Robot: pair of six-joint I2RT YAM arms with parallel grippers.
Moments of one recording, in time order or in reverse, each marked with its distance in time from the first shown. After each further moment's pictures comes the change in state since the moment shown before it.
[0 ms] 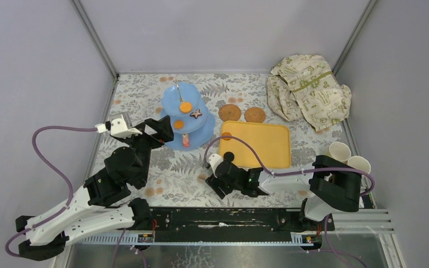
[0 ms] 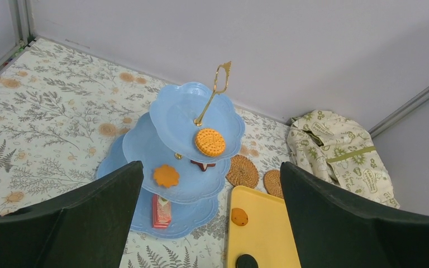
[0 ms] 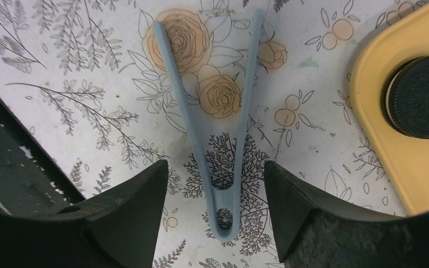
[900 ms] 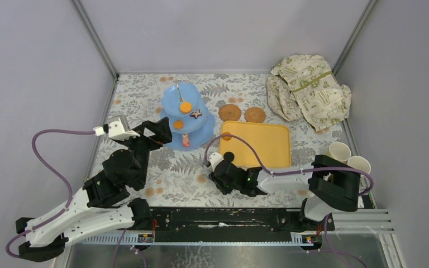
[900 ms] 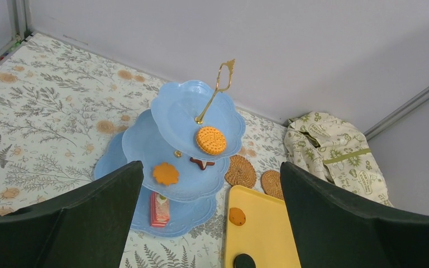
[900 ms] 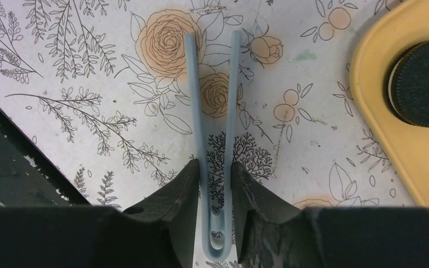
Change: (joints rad) left arm 0.000 -0.037 -0.040 0.013 0.000 -0.011; right arm 0.001 0.021 -0.006 0.020 0.008 0.056
